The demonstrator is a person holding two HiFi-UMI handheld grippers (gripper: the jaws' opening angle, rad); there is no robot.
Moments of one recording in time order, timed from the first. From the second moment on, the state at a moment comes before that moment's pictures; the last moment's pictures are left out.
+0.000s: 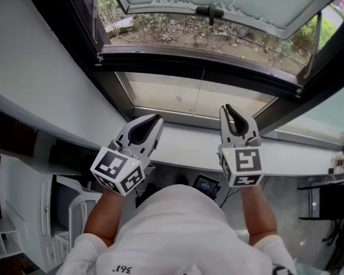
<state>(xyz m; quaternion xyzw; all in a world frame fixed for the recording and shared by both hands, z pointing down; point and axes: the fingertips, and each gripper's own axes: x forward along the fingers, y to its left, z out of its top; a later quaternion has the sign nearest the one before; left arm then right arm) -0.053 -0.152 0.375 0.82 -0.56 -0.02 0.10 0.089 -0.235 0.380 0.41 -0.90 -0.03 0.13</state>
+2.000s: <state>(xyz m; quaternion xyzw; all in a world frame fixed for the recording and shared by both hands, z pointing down) -0.069 -0.024 0.410 0.87 -0.47 0.02 0.16 0.051 -0.089 0.404 0.46 -0.87 0.00 0.17</state>
